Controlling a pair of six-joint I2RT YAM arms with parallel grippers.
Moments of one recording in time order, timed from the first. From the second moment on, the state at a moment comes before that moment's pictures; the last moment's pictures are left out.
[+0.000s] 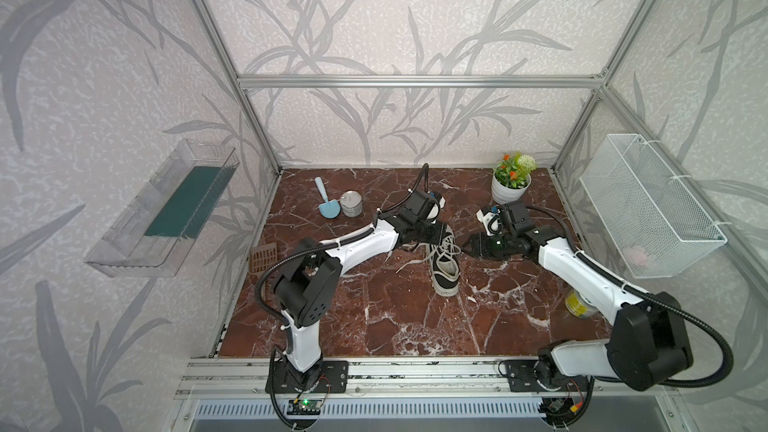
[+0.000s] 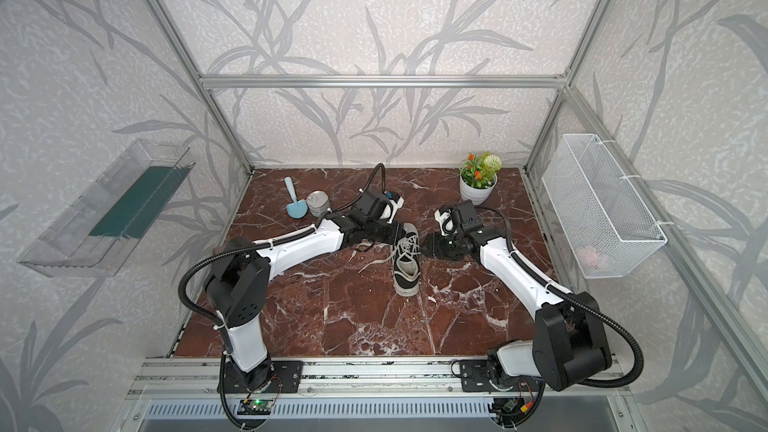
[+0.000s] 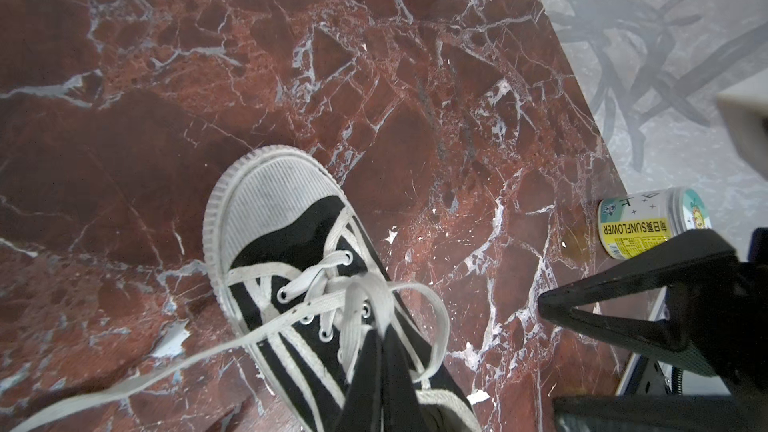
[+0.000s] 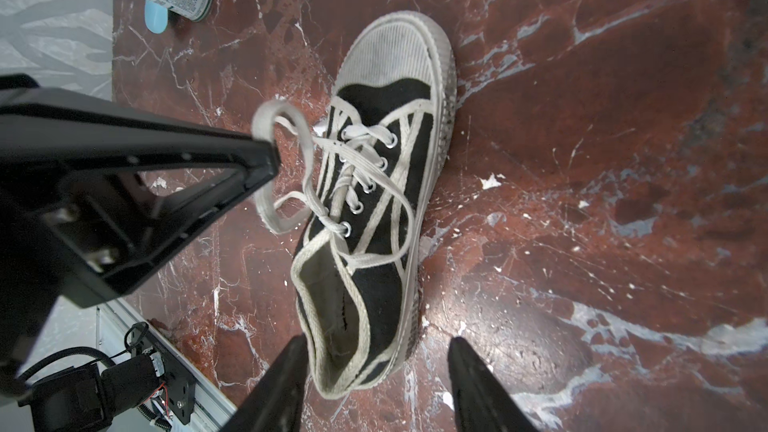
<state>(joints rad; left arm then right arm) -0.71 1.87 1.37 -0.30 0.26 -0.43 0.32 1.38 0.95 -0.57 -0.43 0.41</state>
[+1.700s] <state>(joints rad) -0.71 2.16 1.73 -0.51 0.27 -0.50 0.21 1.44 0.91 -0.48 -0.53 0.42</state>
